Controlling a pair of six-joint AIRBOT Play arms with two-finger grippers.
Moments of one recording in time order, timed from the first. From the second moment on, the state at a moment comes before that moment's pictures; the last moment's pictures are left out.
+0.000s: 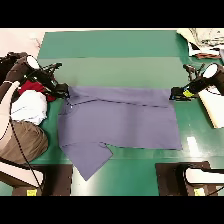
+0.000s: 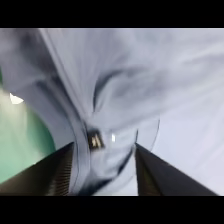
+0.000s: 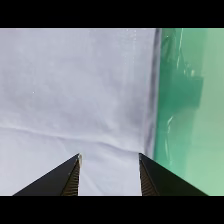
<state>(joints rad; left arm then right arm) 0.01 -1.64 1.49 1.26 -1.38 -1.37 -0.15 -1.40 1.22 -1.36 1.25 1.49</state>
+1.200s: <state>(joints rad) 0.01 -0.71 0.34 1.07 -1.22 -1.69 -0.09 -1.13 1.12 -1.35 1.27 1.47</state>
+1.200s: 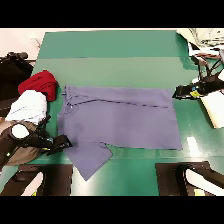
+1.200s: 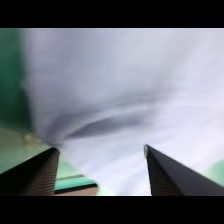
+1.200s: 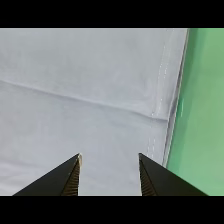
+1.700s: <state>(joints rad) 0.01 -0.71 0.38 1.00 -1.24 -1.57 -0.32 -1.07 0.92 -1.41 1.45 1.45</state>
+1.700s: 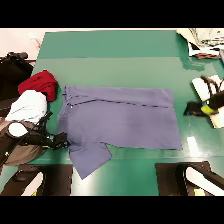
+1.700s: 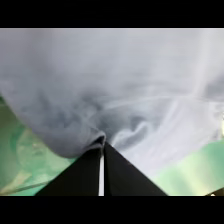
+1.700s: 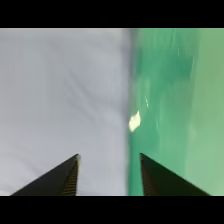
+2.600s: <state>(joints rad) 0.01 -0.71 0.44 1.00 -1.25 -1.52 -0.44 -0.95 0.50 -1.26 1.33 1.36</state>
